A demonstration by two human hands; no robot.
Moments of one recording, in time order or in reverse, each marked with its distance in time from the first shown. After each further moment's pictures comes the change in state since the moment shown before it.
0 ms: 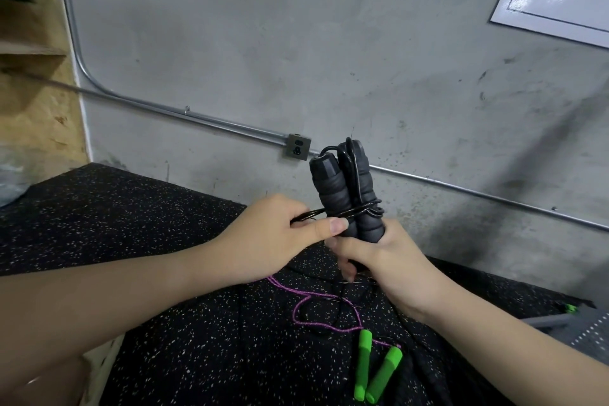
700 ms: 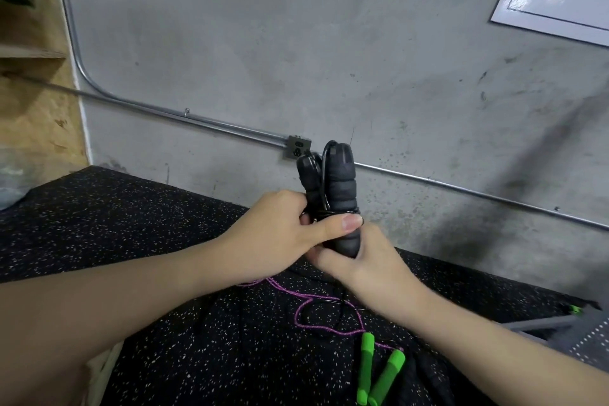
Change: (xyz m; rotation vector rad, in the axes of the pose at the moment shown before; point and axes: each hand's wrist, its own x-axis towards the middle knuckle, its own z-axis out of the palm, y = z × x) left_hand 0.009 0.008 0.001 0.011 0.046 0.012; right_hand 0.001 -0.005 0.021 -0.157 -0.014 -0.044
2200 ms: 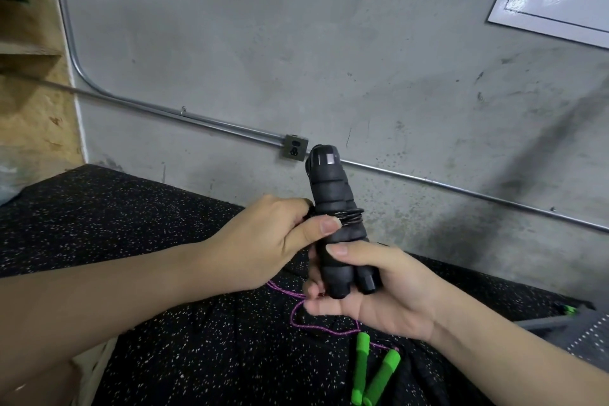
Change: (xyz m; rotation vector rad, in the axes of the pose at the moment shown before) left_hand -0.005 -0.014 -0.001 0.049 0.011 0.258; right_hand -0.011 -0.007 -0.018 0.826 -0.360 0.430
